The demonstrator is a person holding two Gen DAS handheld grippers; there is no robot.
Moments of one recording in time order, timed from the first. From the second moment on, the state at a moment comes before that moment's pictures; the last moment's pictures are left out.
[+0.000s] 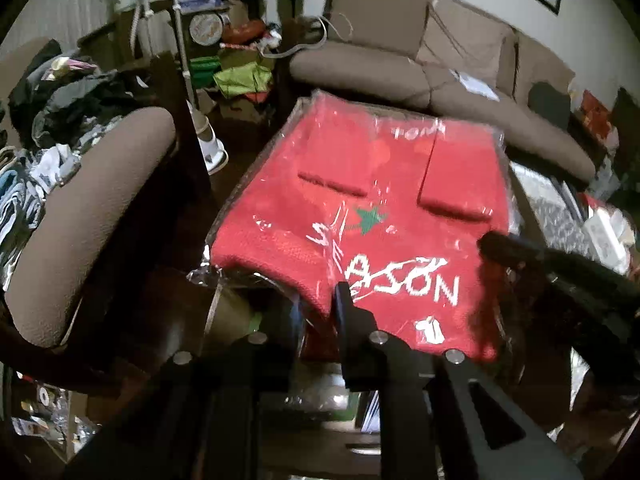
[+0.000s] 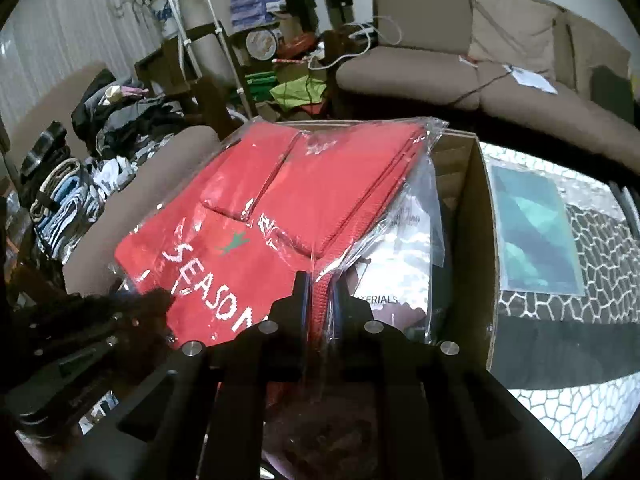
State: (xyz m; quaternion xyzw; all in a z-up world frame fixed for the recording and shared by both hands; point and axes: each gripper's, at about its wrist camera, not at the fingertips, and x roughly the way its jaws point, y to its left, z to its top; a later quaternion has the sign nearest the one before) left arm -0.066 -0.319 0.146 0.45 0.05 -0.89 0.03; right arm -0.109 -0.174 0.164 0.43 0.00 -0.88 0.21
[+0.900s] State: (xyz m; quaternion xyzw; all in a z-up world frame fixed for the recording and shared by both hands) left arm -0.047 -0.232 0.224 0.38 0.06 -0.92 -0.02; right arm -0.089 -0.097 0.219 0.39 0.01 -0.91 0.17
